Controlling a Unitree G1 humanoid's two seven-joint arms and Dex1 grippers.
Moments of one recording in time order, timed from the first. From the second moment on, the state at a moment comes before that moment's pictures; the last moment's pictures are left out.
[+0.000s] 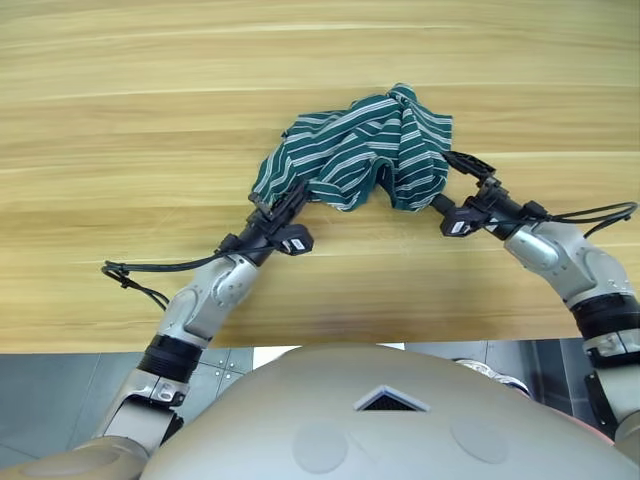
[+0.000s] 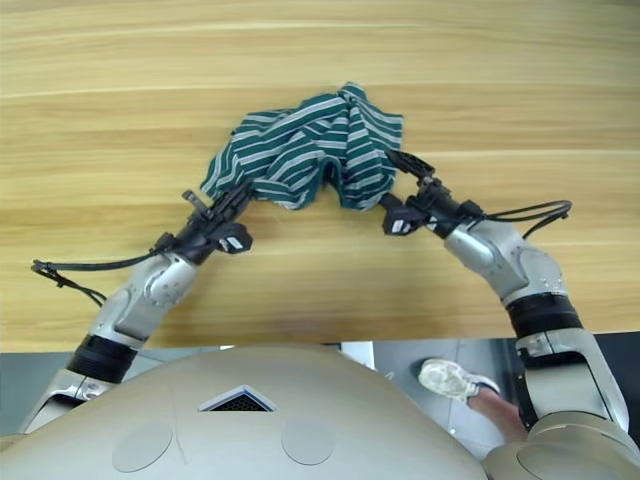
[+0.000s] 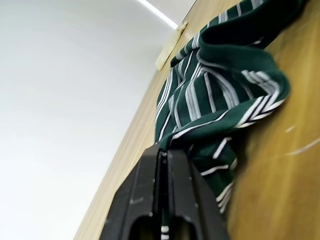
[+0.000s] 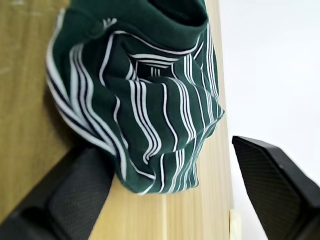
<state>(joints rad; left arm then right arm) 0.20 0.43 -0.34 0.00 0.74 -0.38 0.02 -0.04 -0.76 0.31 0.37 -0.70 -0.70 0.03</state>
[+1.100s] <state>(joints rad) 0.24 0.44 -0.31 -0.02 0.62 -0.37 0.01 -0.06 -0.79 0.36 0.43 -0.66 -0.70 -0.04</state>
